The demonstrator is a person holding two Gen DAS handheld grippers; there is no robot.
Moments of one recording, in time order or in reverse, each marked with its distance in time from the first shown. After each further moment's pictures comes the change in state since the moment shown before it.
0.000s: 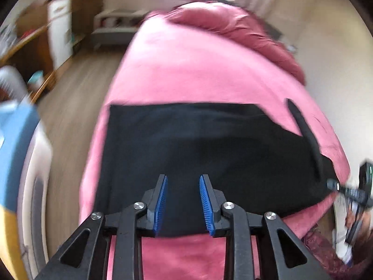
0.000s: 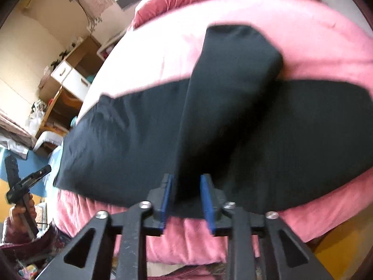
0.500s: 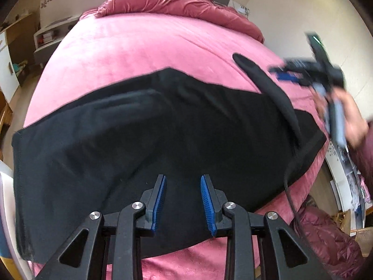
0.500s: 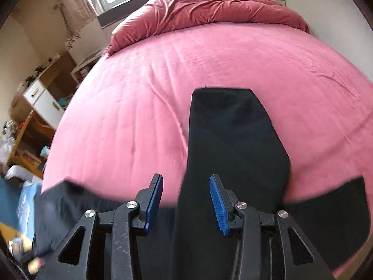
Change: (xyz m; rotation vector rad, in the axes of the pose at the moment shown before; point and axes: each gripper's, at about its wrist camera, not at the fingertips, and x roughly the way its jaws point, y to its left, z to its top) left arm 0.075 -0.111 -0.007 0.250 0.136 -0.128; right arm 0.061 0.016 0.157 -0.003 -0.100 -0.197
